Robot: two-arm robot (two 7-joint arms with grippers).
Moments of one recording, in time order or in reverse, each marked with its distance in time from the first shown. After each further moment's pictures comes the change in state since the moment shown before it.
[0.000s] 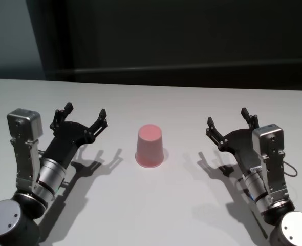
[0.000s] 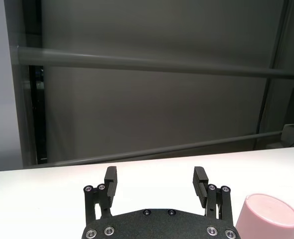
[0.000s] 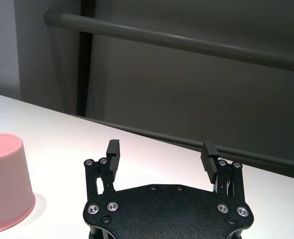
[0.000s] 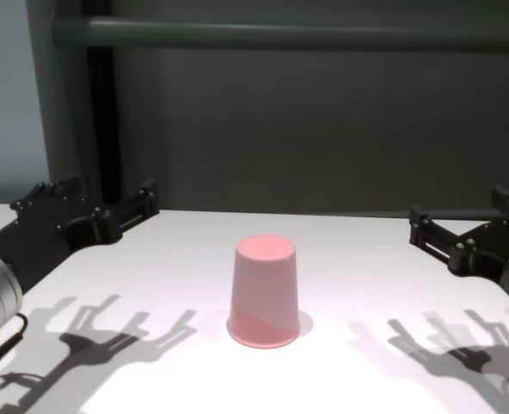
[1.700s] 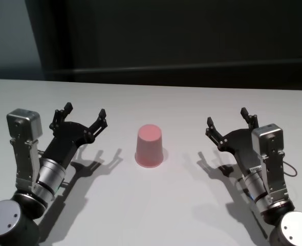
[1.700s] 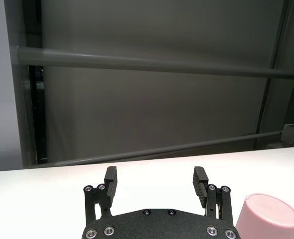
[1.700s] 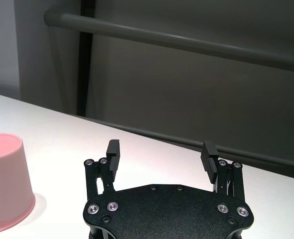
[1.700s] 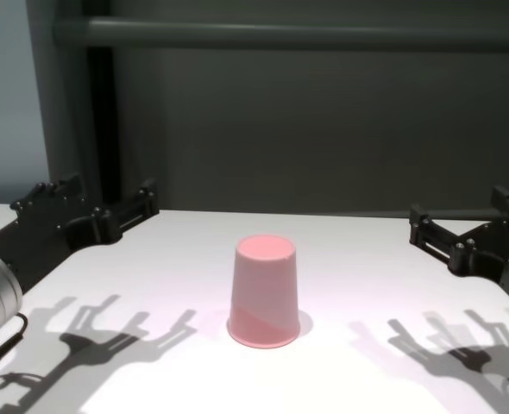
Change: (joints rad) left arm 0.000 0.000 0.000 0.000 0.000 0.000 0.000; right arm 0.000 0.000 0.000 0.000 0.000 0.000 0.000
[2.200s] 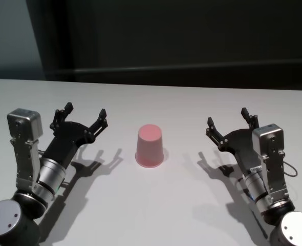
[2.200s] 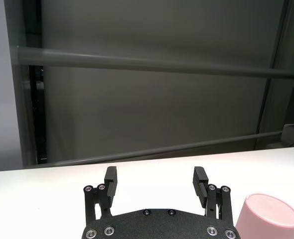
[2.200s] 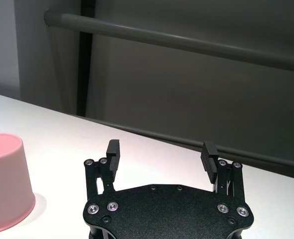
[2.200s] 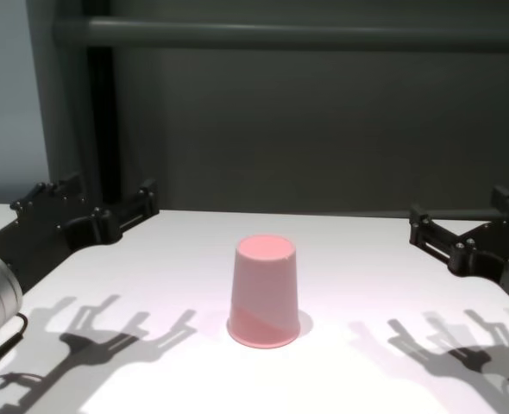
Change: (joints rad) left arm 0.000 0.000 0.000 0.000 0.000 0.000 0.000; right arm 0.000 0.000 0.000 0.000 0.000 0.000 0.000
